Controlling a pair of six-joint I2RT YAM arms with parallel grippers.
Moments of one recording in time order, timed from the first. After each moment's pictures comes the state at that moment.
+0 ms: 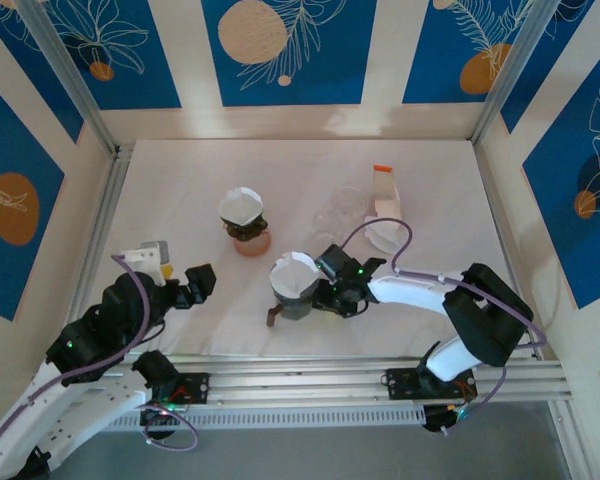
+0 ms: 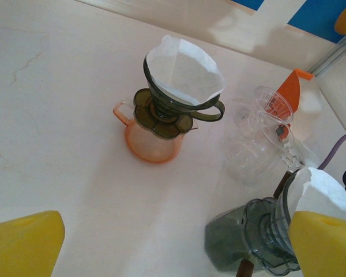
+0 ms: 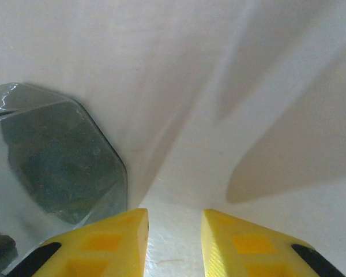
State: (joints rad) left arm -0.75 0.43 0.79 -0.83 -0.34 -0.62; right arm 0.82 1.52 0.75 -0.44 -0.16 0.99
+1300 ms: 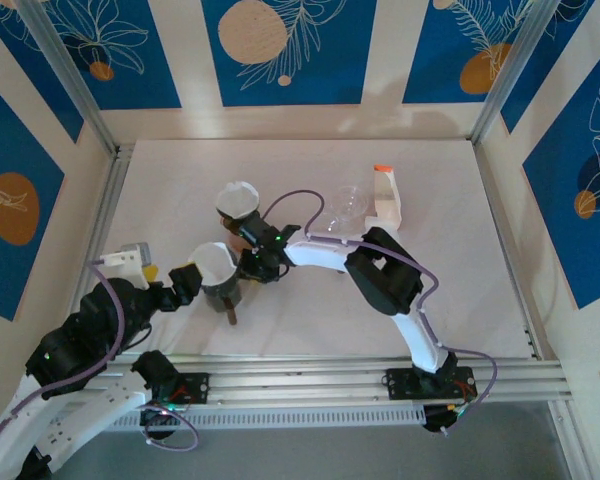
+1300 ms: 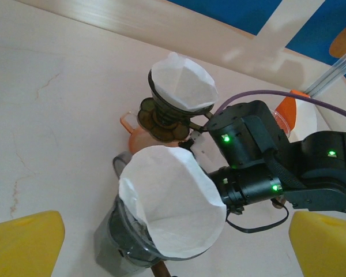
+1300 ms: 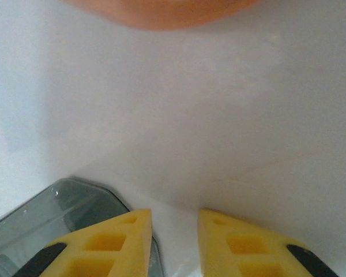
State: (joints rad) left arm -0.75 0.38 0.87 -0.91 -0.39 -0.62; right arm 0.93 2.18 1.56 -0.46 -0.25 1.00
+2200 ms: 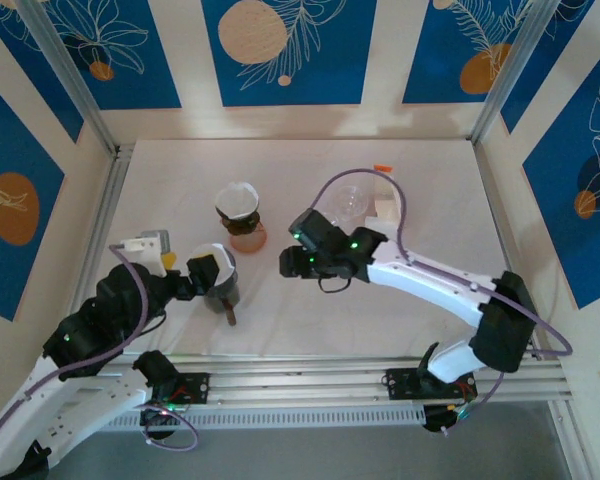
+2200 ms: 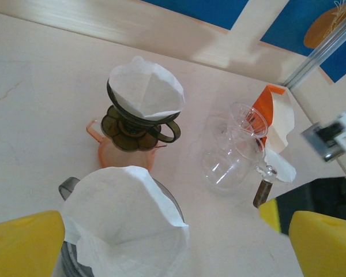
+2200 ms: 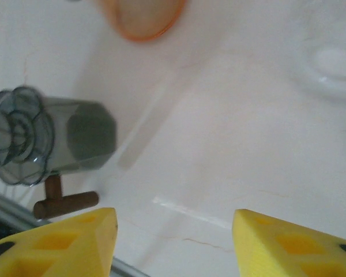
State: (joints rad) left arm -0.75 0.50 0.86 -0.76 -0.31 -0.57; right arm 0.91 1.44 1.20 -0.75 0.05 0.80
